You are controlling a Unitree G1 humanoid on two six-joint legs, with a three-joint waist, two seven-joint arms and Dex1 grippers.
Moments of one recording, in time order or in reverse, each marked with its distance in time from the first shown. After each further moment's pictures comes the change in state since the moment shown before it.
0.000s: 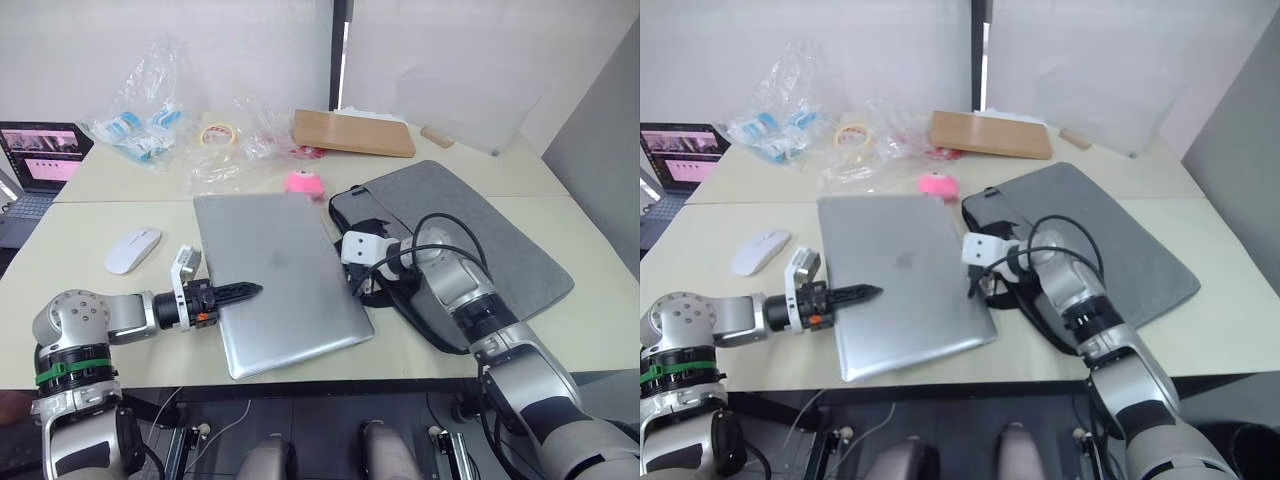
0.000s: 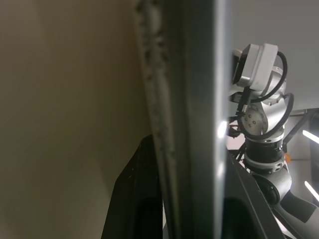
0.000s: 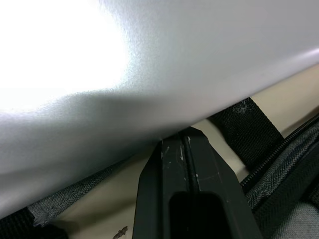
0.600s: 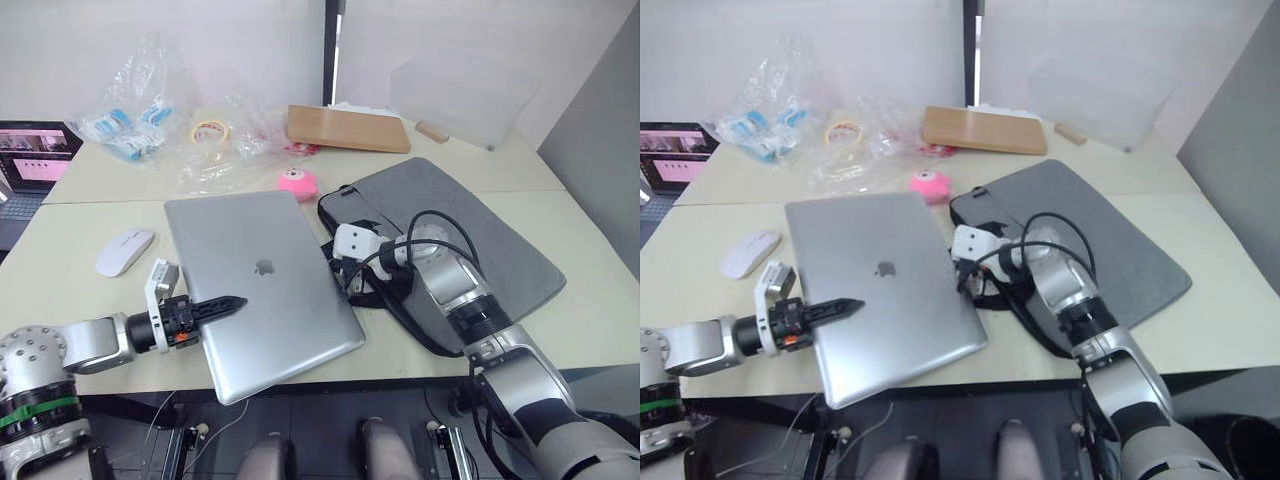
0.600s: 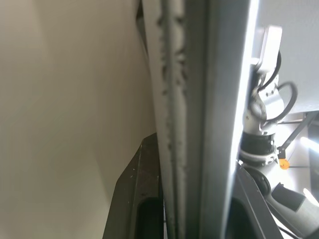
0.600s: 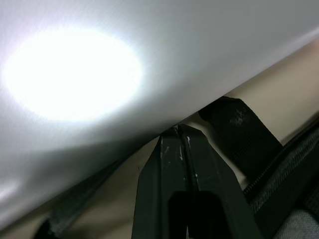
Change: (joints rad) left arm 0.240 0.101 0.082 -0.128 -0.570 -0.023 0.381; right arm 0.008 0.027 -0.058 -0.132 0.139 0.187 0.051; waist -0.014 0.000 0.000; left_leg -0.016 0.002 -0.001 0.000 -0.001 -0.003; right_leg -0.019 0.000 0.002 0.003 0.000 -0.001
